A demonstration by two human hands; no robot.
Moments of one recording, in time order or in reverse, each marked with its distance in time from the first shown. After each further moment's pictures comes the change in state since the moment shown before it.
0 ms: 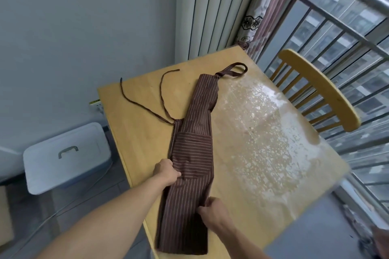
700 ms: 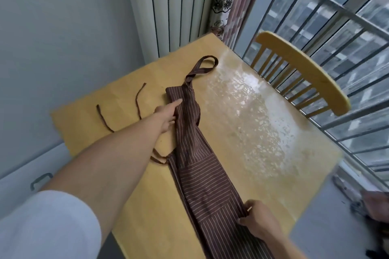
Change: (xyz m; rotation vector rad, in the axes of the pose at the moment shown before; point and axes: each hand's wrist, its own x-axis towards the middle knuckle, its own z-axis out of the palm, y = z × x) left_hand 0.127 0.213 -0.056 -0.650 -0.165 -0.007; right_hand 0.040 0.070 -0.118 -0.072 0.066 0.160
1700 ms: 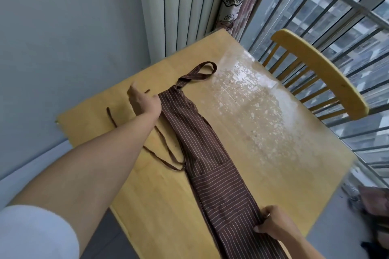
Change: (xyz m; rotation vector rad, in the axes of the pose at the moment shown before) left_hand 0.033 0.032 -0.078 0.209 0.585 0.436; right_hand 0.026 -0.005 0.001 0.007 -0.078 0.220
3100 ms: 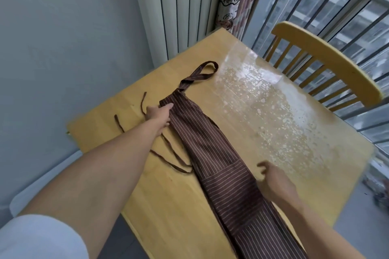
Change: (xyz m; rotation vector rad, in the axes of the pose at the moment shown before) left_hand -0.012 -0.016 0.006 -0.070 -0.318 -0.280; right_hand -0.044 -0.083 -0.031 -0.004 0.398 -0.358
